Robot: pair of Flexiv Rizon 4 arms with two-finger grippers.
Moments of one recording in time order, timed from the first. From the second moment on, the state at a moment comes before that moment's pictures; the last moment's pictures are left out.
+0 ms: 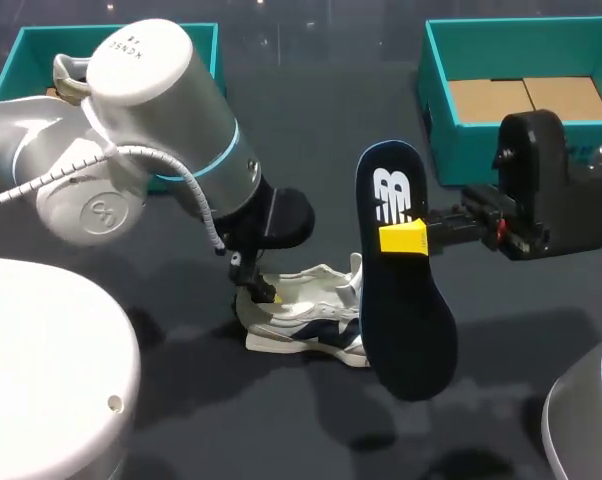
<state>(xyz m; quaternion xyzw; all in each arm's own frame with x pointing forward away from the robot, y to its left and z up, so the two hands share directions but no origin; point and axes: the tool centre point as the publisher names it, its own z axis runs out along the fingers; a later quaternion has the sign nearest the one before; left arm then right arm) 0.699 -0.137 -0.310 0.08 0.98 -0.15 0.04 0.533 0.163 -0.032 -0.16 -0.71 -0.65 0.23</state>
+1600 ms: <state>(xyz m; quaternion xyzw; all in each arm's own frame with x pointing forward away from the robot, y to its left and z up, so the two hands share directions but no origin) 0.718 -0.197 -0.382 0.10 0.99 -0.10 0.01 0.533 0.162 -0.032 -0.16 -0.71 -0.65 0.23</state>
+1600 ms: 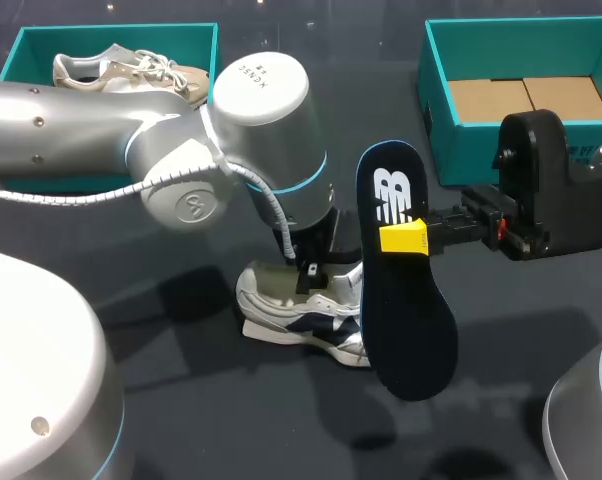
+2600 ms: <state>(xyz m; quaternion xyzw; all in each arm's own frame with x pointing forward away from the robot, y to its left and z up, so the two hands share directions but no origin) 0.708 -0.173 -0.314 0.46 0.88 -0.12 -0.03 0.533 0.162 -0.032 -0.16 -0.71 -0.65 0.23</state>
